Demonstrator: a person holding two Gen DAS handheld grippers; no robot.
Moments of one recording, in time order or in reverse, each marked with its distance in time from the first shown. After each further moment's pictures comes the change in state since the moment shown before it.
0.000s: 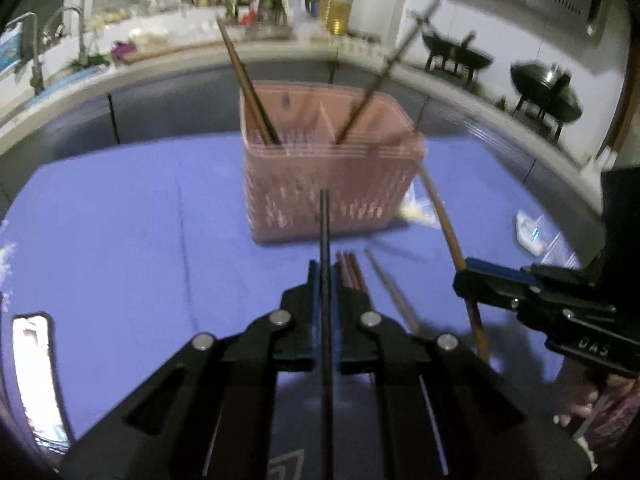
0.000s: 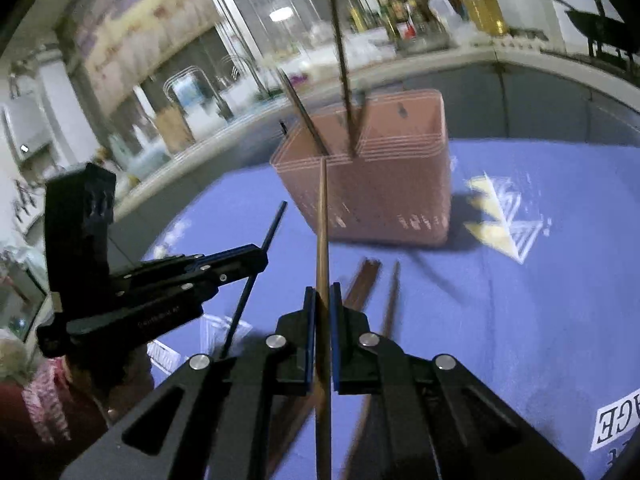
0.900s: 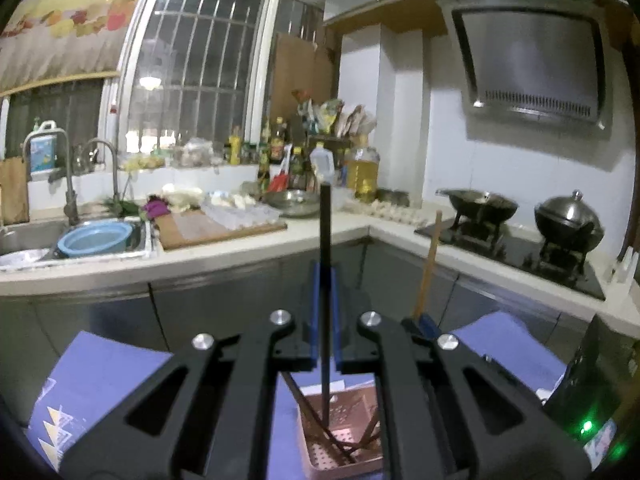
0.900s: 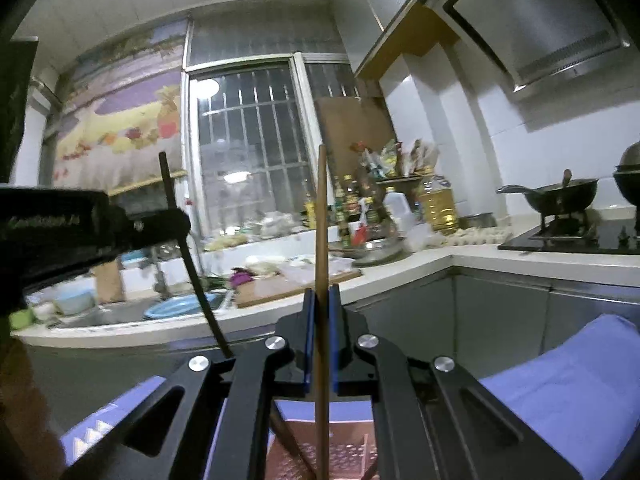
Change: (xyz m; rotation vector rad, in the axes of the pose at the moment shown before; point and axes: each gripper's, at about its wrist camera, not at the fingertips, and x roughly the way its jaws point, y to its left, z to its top) left arm -0.049 0.015 0.188 0.030 -0.464 0.131; right arm 0.078 0.030 0.145 -0.104 -0.642 -0.350
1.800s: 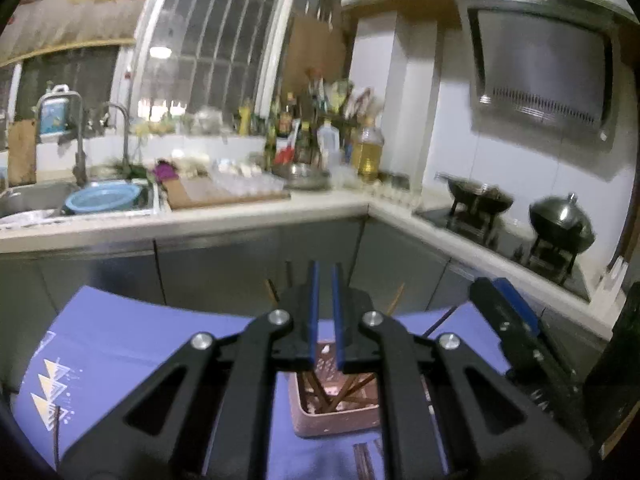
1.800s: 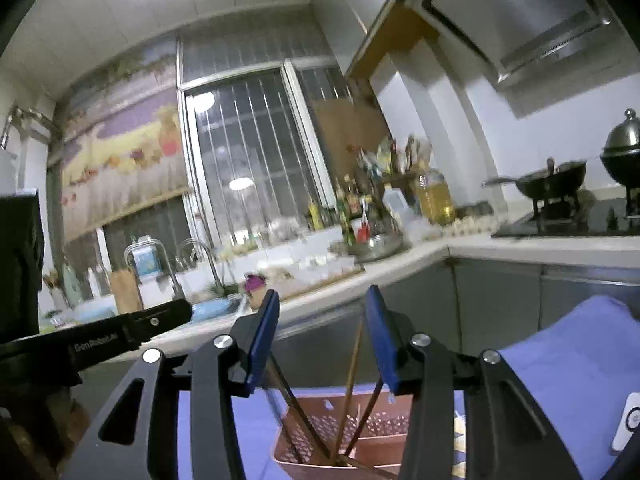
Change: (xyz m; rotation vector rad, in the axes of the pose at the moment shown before) left arm -0.061 0.000 -0.024 -0.089 0.040 -0.005; right arm -0.107 -0.021 0.039 0.104 -0.033 0.079
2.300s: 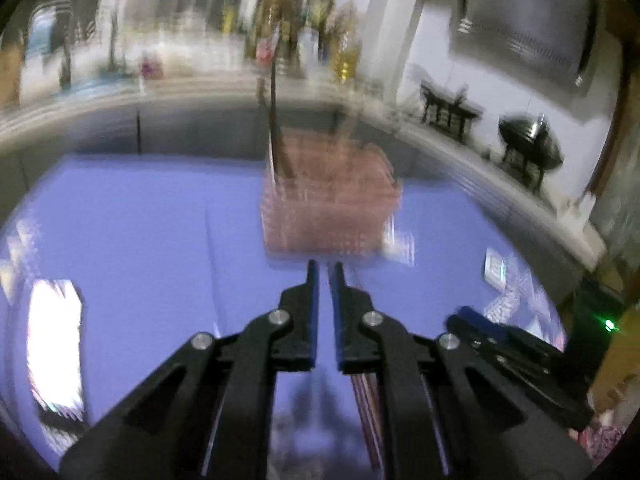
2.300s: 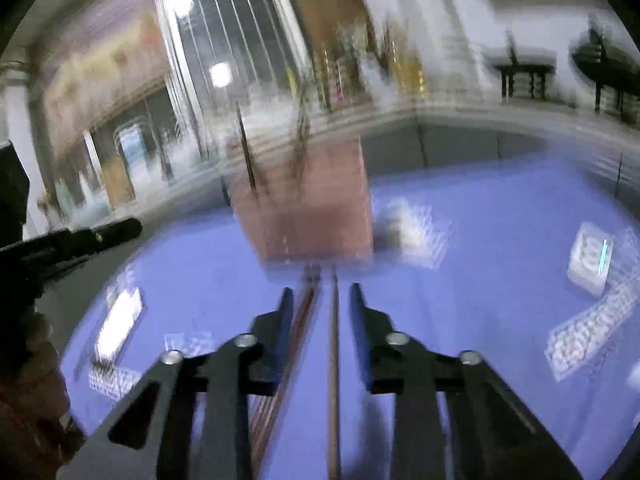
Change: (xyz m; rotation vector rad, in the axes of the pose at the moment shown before) left arm -0.032 0.003 -0.173 -0.057 0.393 -0.124; right arm -0.088 -0.059 -0.167 0.030 0.665 -0.100
